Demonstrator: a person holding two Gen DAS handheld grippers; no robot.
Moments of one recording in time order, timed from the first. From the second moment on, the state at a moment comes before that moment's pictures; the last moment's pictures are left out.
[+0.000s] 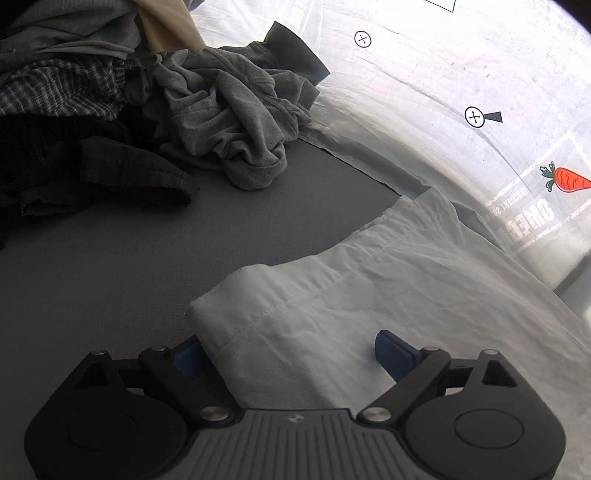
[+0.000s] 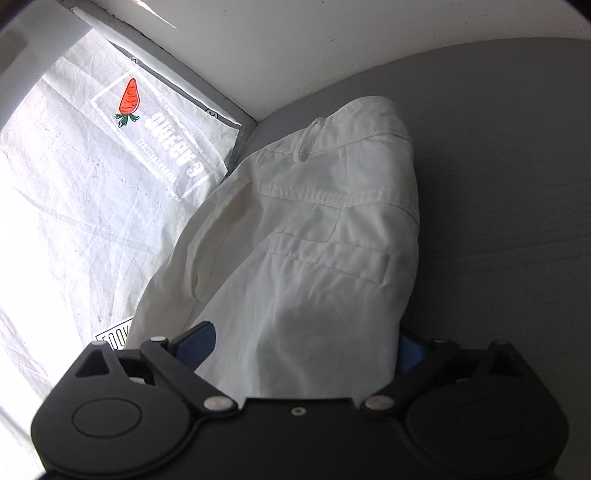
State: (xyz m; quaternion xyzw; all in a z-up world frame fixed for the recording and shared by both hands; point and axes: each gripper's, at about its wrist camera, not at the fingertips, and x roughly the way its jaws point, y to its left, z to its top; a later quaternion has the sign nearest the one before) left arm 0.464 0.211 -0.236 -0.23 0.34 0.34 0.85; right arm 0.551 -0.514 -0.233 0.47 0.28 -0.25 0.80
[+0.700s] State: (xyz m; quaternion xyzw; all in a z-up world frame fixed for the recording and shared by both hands) left arm 0.284 0.172 -0.167 -0.21 0.33 0.30 0.87; right arm 0.380 -0.565 -0.198 0.43 0.26 -0.23 0.83
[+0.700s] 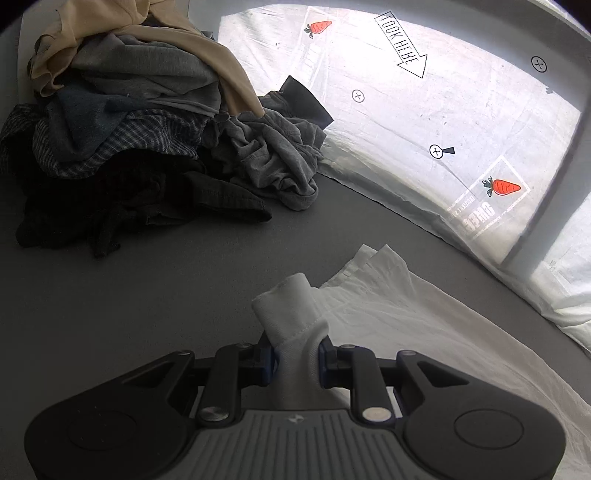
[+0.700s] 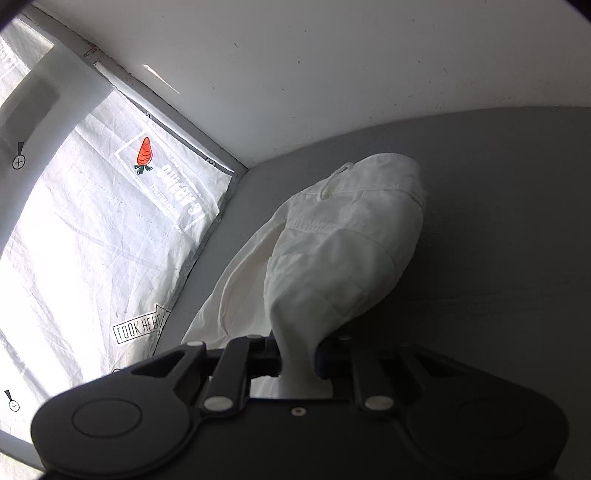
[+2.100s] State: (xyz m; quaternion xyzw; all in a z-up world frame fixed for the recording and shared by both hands) left arm 0.406 0.184 -0.209 -0.10 0.37 0.19 0.90; right arm 0.522 -0.349 -0.208 0.03 0.41 -0.05 0.91
